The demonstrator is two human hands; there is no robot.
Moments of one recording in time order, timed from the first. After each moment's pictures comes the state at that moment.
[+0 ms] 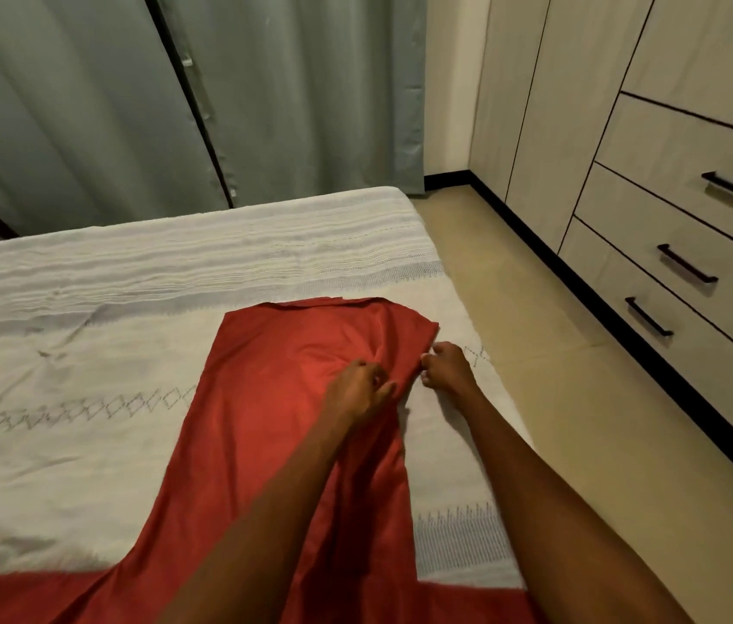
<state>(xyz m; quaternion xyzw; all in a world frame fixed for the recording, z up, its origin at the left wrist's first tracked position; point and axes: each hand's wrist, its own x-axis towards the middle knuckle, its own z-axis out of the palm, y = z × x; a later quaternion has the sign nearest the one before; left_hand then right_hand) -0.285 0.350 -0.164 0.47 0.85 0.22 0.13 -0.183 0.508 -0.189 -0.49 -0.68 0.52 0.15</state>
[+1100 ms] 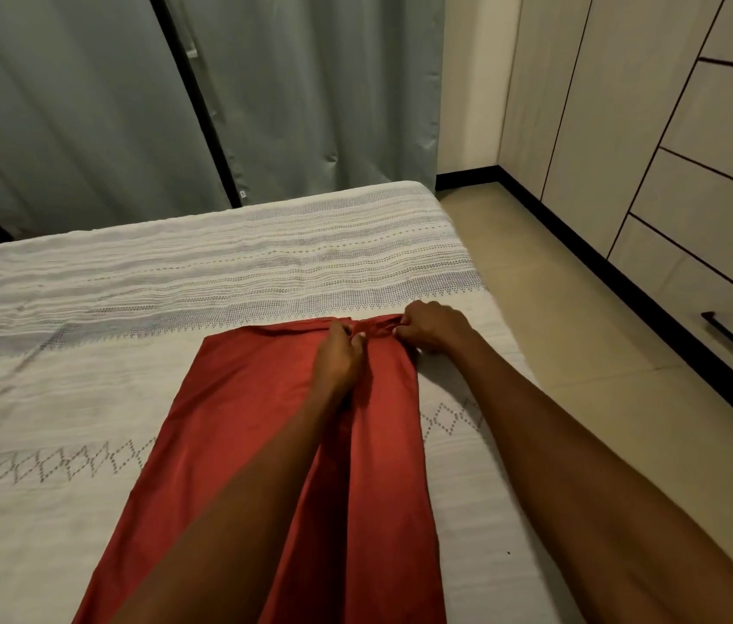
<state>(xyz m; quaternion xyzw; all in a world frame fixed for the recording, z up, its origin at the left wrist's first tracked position) -0.414 0.454 -0.200 0.29 0.84 0.43 0.13 -0.334 0.616 -0.182 -0.31 -0.93 0.20 -0.02</state>
